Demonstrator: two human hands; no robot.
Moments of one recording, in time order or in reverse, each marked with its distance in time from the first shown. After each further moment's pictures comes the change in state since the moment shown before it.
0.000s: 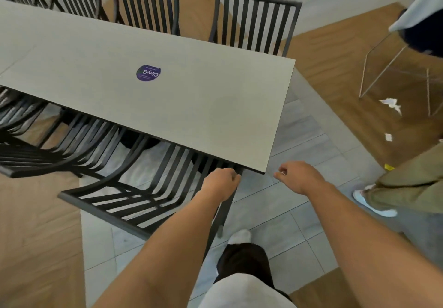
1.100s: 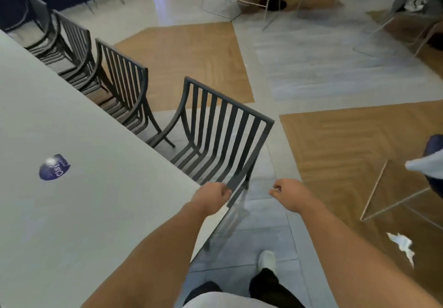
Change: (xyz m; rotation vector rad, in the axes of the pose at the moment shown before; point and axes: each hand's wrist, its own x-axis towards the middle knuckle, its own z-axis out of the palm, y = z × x) left_hand 0.546 0.354 -0.233 -0.177 0.155 -0.159; right_hand 0.559 0.235 -0.461 -0.108 -0.060 -0.236
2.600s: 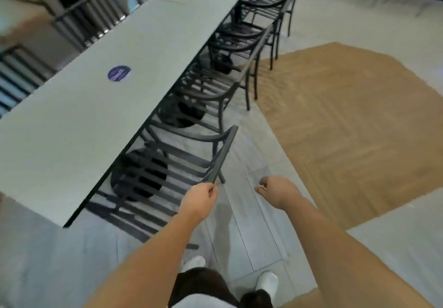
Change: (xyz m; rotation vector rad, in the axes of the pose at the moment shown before) left_hand 0.453 0.164 -0.166 -0.673 0.817 -1.106; right_hand 0.610 -0.175 -0.356 -0.812 -0.416 -1.068
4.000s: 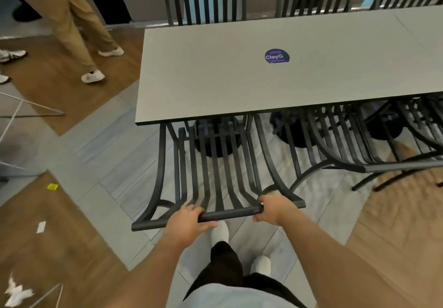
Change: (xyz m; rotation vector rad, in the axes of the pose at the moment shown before) left_hand -0.001 0.002 0.064 -0.233 0.233 -0.823; right_hand 0.203 -0.129 -0.068 -0.842 -0.440 -0.718
